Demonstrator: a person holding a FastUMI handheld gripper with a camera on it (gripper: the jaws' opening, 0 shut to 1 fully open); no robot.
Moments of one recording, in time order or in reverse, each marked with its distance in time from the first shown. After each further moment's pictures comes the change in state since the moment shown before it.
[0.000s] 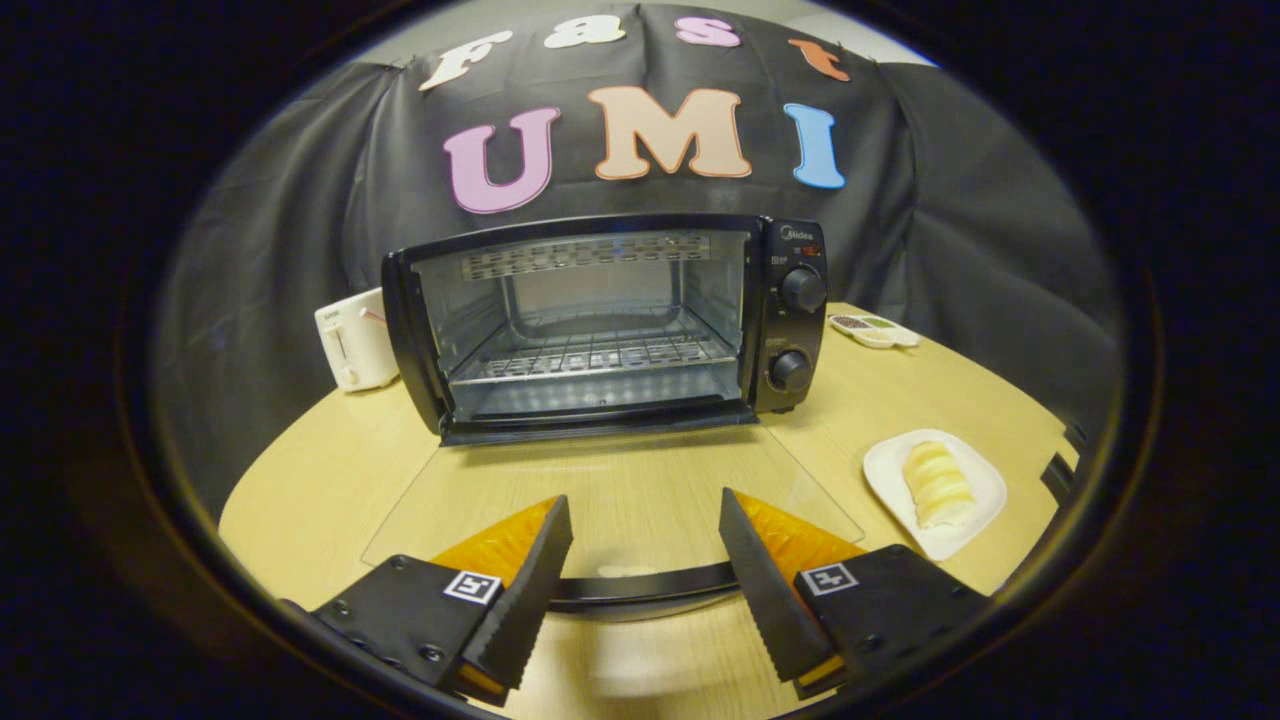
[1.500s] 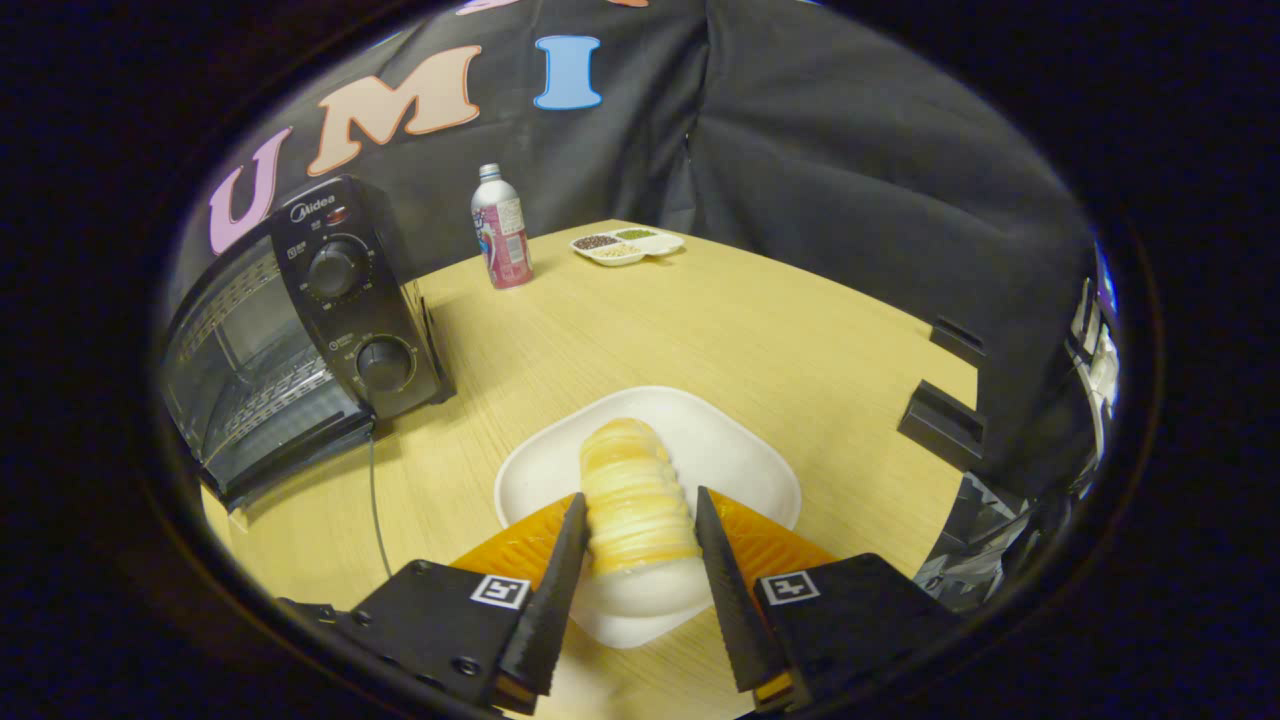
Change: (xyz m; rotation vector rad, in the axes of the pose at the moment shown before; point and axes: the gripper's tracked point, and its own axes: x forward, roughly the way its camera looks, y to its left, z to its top) arm 0.015 -0.231 -0.038 0.278 0.198 -0.489
